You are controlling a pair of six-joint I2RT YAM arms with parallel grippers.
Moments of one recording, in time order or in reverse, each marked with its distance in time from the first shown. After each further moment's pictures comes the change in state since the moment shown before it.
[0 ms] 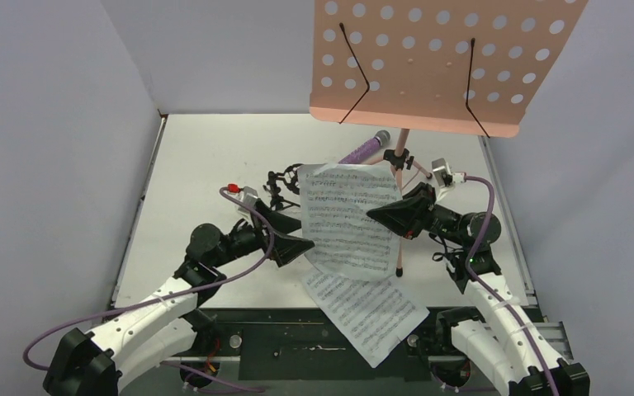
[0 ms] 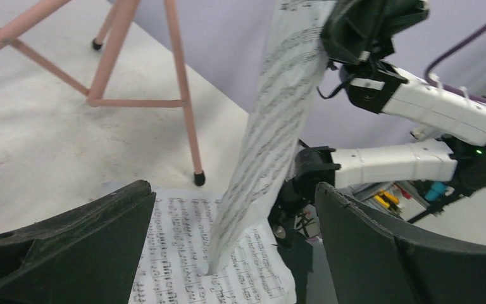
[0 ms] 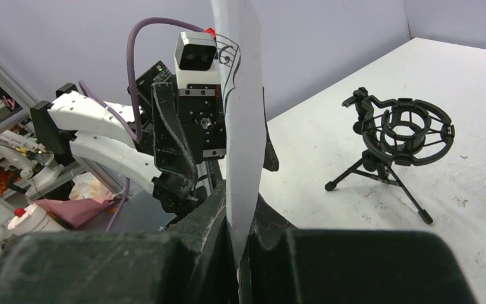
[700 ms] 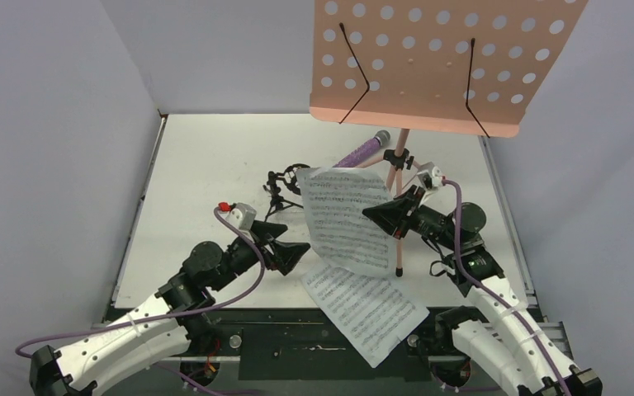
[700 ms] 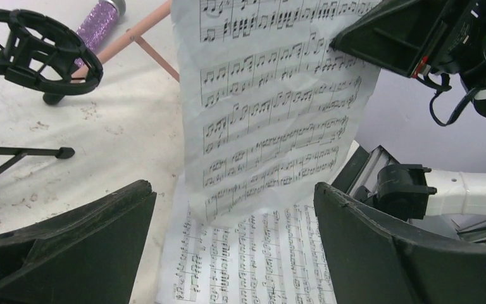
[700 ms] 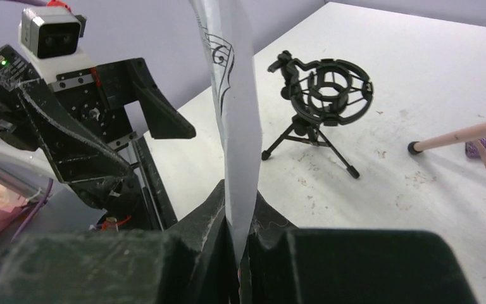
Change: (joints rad) left arm -0.270 -0.259 0.039 -0.419 -0.543 0.235; right arm 0.161 -0.039 0.079 -0.479 0.291 -0.393
